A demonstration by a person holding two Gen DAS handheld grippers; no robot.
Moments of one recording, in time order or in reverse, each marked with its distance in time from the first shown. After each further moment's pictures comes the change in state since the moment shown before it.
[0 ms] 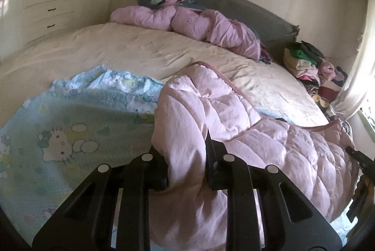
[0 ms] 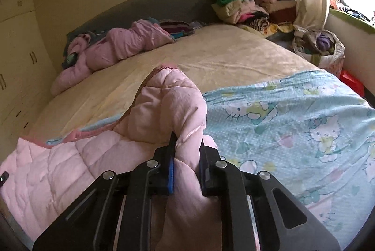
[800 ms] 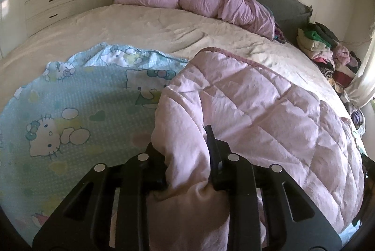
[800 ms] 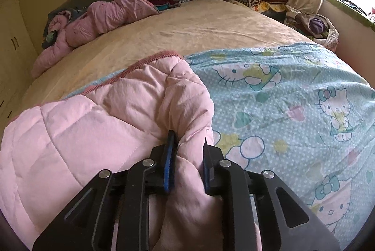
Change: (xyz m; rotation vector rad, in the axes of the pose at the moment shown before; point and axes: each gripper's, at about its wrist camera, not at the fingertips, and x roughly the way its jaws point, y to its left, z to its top) left arm 0.058 0.008 -0.020 0.027 0.119 0.067; right arm 0.067 -0.008 -0.040 -0.005 0.147 -0.104
